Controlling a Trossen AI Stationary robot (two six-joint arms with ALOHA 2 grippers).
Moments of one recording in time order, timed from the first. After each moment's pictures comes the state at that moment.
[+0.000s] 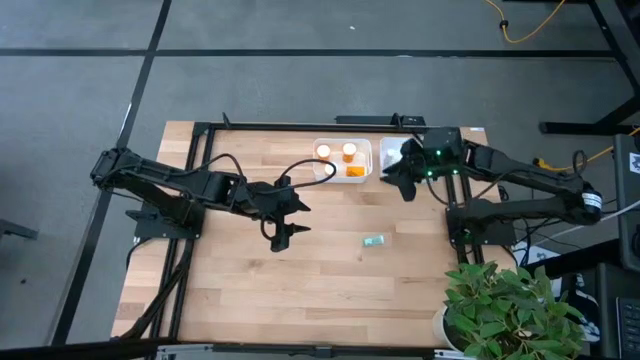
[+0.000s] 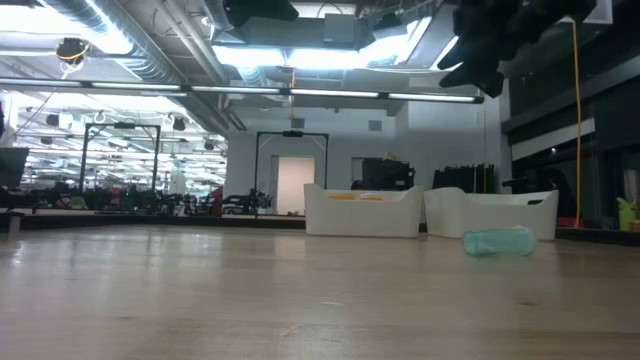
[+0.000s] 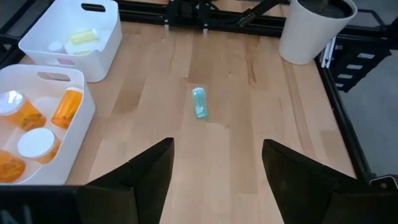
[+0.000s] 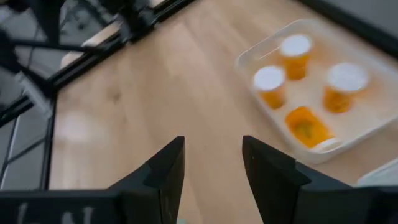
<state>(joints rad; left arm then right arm) -0.19 1.33 1.16 -0.43 -0.17 -0.23 -0.34 0.93 0.85 -0.50 -0.23 0.34</state>
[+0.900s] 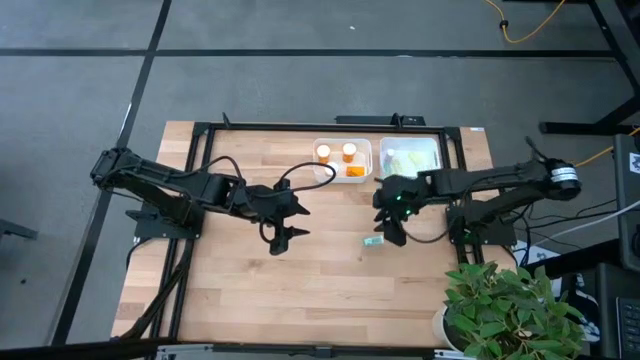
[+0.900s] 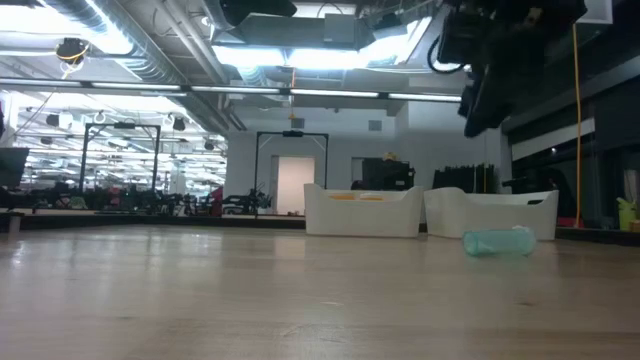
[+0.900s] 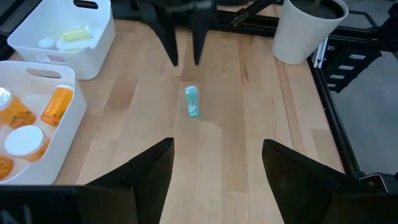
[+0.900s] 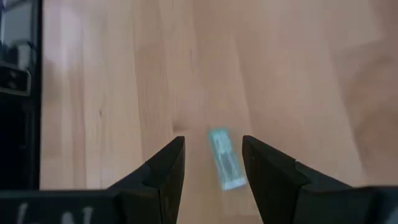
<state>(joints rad) -0.21 1.33 1.16 -0.43 -0.17 -0.26 0.01 1.24 0.85 -0.58 -0.22 0.29</state>
